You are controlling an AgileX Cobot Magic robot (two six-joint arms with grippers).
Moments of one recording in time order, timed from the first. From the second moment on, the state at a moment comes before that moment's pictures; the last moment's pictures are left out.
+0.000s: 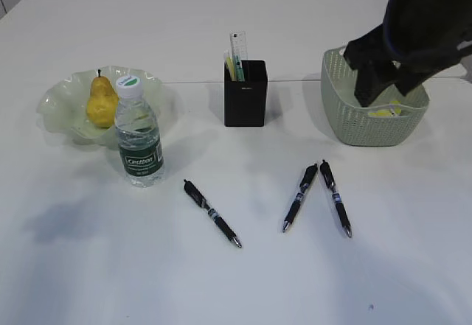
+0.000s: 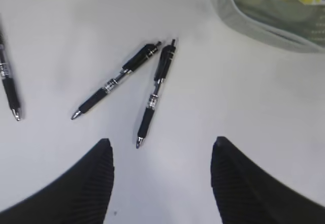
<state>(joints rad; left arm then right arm) 0.03 1.24 -0.90 -0.11 0.99 -0.09 0.28 1.69 -1.54 -0.03 1.19 -0.03</state>
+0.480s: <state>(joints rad) 0.03 1.24 -0.90 -0.11 0.98 -0.09 0.28 1.82 -1.52 -0.06 1.19 0.11</state>
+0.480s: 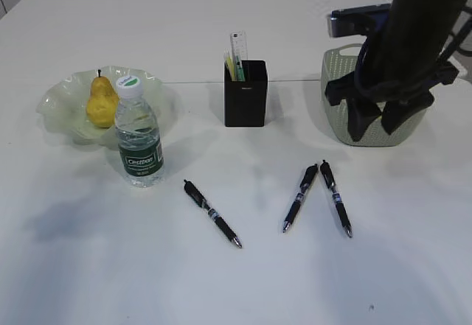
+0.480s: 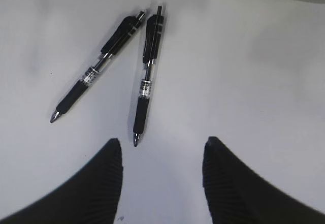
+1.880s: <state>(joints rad) 0.03 1.24 -0.90 -0.11 0.98 -0.09 0.28 2.20 -1.65 -0.03 1.11 0.17</state>
